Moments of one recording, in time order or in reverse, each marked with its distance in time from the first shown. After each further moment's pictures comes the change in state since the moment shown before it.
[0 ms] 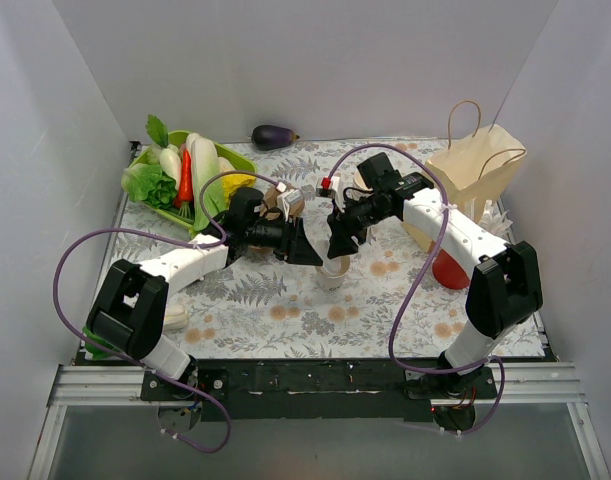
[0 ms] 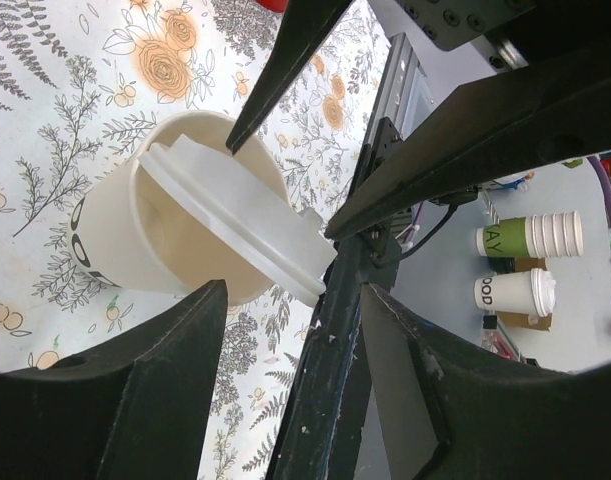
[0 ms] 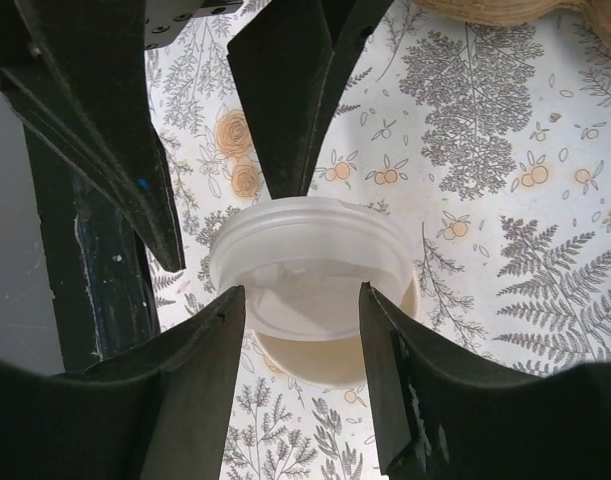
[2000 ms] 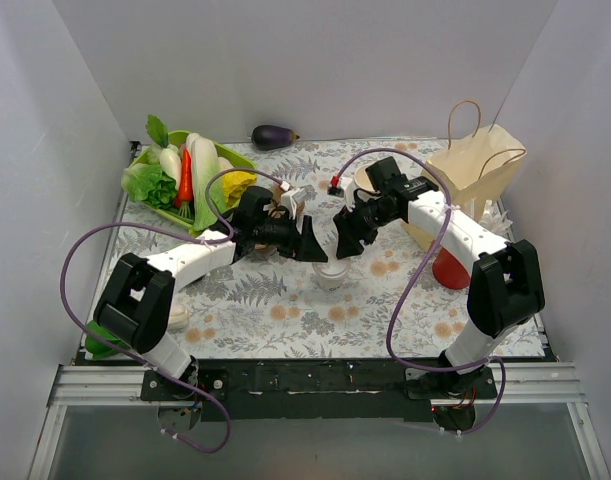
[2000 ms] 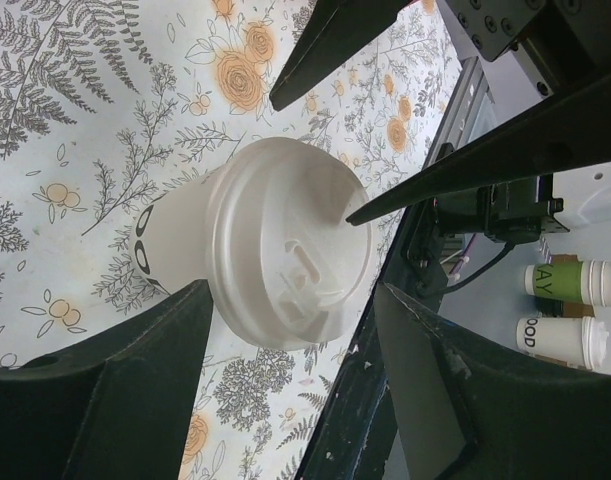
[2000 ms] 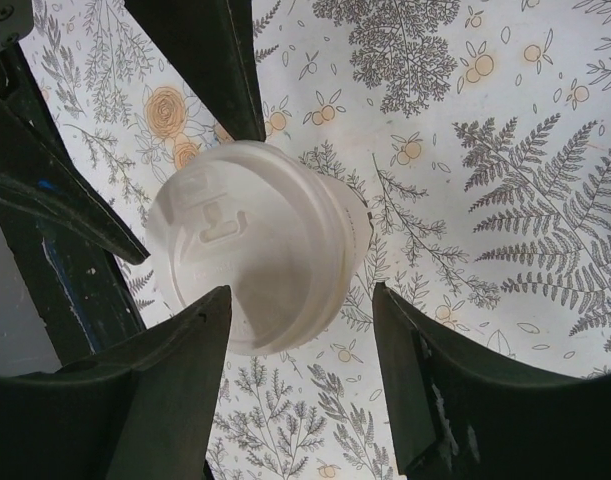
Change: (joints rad) left arm -0.038 0.046 0.056 -0.075 -0.175 0.019; right arm -0.054 -0.003 -0.065 0.050 0.140 0.146
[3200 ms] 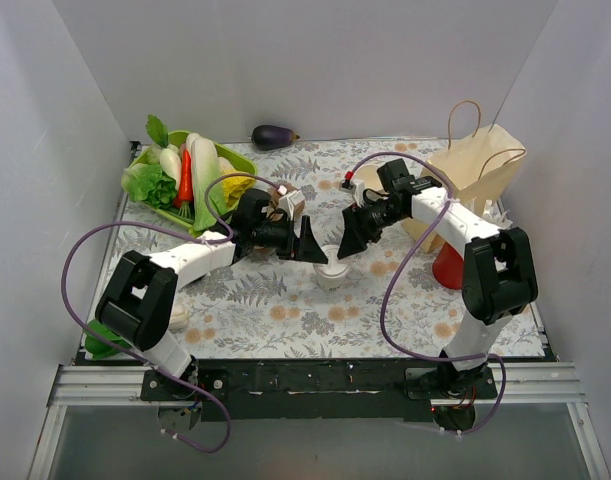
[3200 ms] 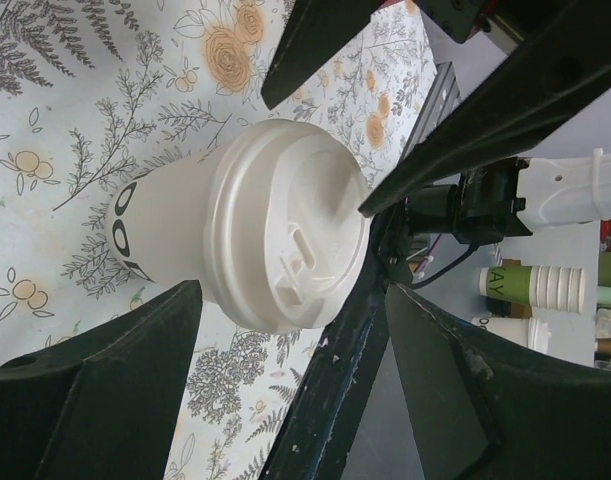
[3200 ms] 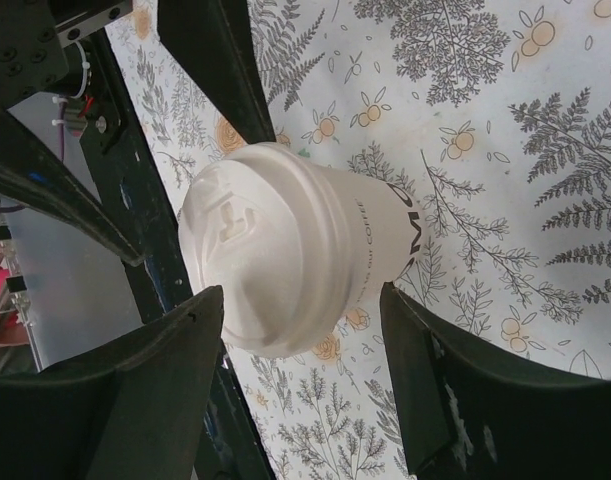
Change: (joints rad) left arm 0.015 0.018 -0.026 0.023 0.043 -0.098; right arm -0.094 0.076 -0.027 0.008 -0.225 0.104
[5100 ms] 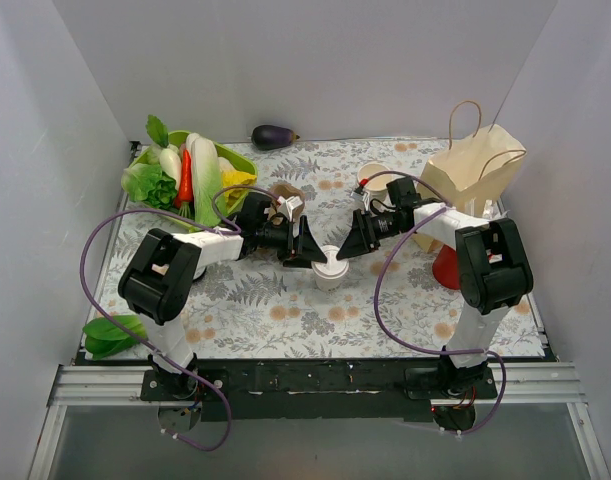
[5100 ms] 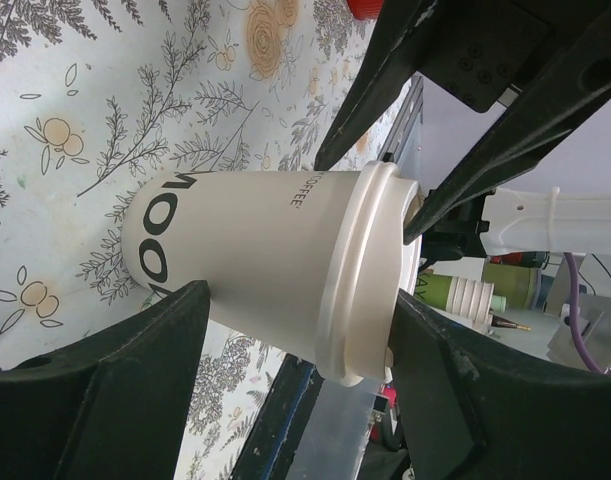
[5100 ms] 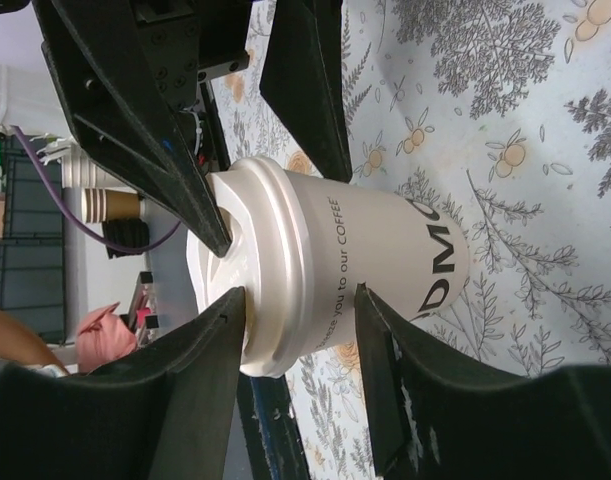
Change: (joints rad) left arm 0.053 0.199 0.014 0.110 0.095 -0.178; right arm -0.075 0.084 -0.211 0.368 -0.269 0.299
